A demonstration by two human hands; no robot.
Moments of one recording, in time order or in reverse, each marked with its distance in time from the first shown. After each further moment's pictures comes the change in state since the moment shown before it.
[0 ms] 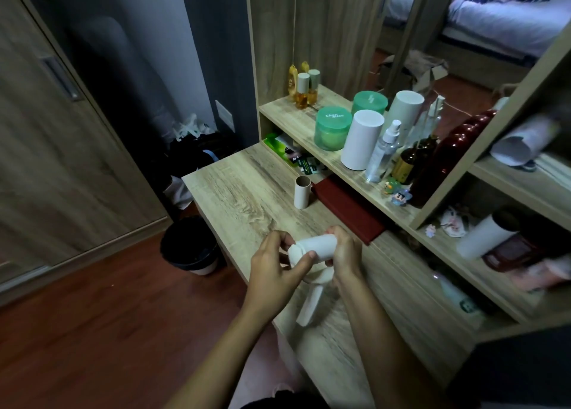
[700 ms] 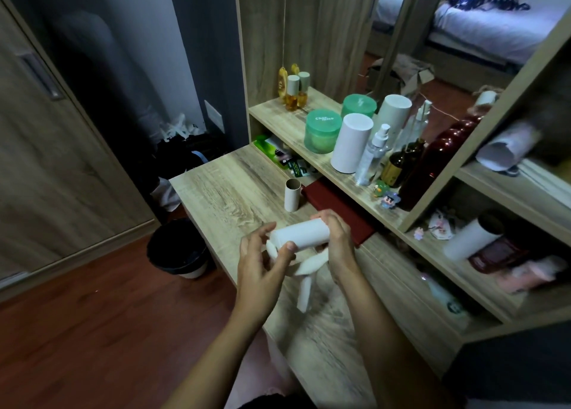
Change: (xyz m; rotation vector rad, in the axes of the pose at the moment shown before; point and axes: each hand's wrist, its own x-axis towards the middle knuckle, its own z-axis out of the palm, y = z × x) left_hand 0.005 -0.007 0.004 -0.181 0.094 -0.030; right_hand -0.005 -0.021 -0.003 -0.065 -0.267 -0.300
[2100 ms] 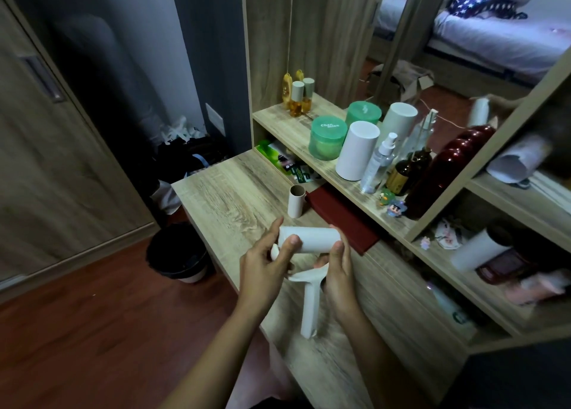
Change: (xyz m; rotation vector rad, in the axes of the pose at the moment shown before) left_hand 0.023 0.010 -0.002 -0.011 -0.052 -0.065; right_hand -0.013 0.048 0.000 -0.030 0.009 -0.141
